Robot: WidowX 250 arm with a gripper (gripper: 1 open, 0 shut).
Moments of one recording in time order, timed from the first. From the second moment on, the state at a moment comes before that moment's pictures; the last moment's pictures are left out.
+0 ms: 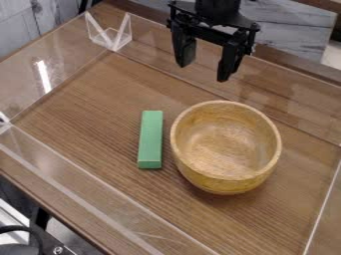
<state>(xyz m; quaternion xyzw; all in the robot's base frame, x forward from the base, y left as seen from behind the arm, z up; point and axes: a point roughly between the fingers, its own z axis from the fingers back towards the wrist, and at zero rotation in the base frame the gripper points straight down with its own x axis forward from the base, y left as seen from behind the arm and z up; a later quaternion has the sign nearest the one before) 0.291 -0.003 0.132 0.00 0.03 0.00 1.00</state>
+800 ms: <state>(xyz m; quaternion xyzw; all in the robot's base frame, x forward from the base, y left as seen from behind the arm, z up) 0.215 0.043 0.055 -0.04 0.05 0.29 0.96</state>
